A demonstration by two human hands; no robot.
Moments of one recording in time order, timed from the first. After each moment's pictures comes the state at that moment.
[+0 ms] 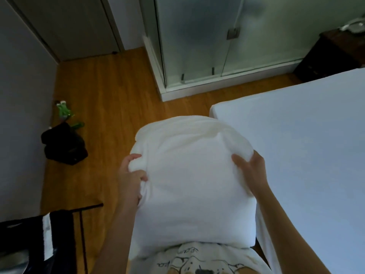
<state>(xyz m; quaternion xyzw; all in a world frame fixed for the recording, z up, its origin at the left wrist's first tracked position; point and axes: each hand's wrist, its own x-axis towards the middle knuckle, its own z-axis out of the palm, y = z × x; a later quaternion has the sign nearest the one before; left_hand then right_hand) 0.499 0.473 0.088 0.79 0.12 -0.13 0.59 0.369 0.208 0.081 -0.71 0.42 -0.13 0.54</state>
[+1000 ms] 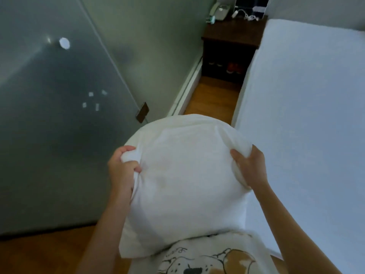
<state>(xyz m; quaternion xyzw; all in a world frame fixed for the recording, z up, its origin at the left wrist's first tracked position) 1.177 -0.260 0.123 0.77 -0.25 -0.33 0.48 0.884 -0.322 0.067 -0.48 0.70 -0.35 0.39</state>
